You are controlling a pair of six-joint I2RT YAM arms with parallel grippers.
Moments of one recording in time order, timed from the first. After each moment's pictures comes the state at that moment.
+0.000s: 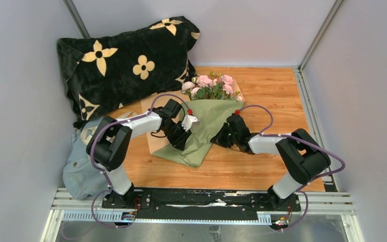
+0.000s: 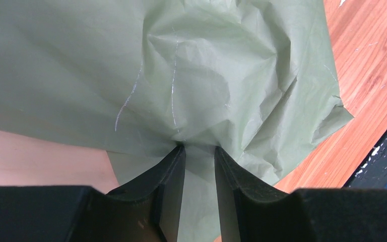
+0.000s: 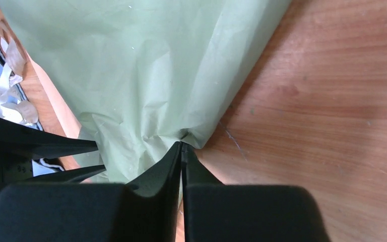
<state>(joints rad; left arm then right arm) -0.53 1.74 1.01 -0.54 0.49 0.39 0.58 1.58 0.59 0.26 -0.15 0.99</state>
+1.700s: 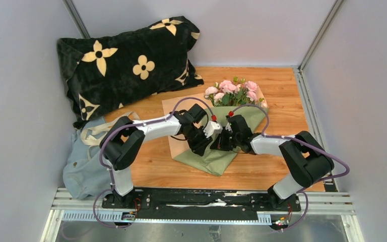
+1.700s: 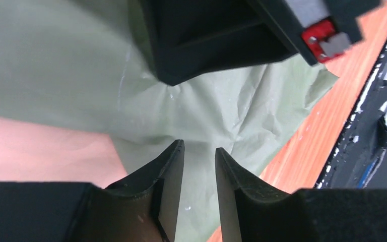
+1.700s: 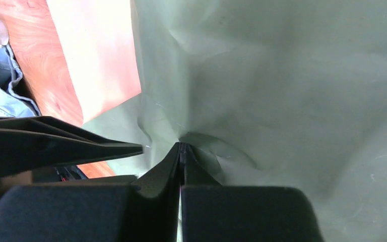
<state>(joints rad) -0.79 1.85 1.17 -0.50 0.49 0.31 0.57 1.54 0.58 0.16 -0.34 0.76</state>
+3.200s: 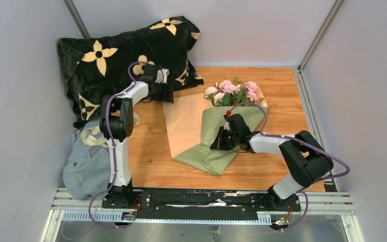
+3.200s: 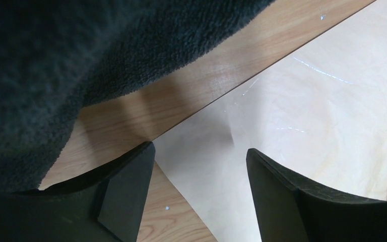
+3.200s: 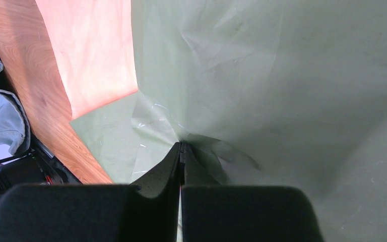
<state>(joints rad) -0.16 2.18 1.64 -0.43 0.28 -0.03 0.57 1.55 0.61 0.11 -0.31 0.70</state>
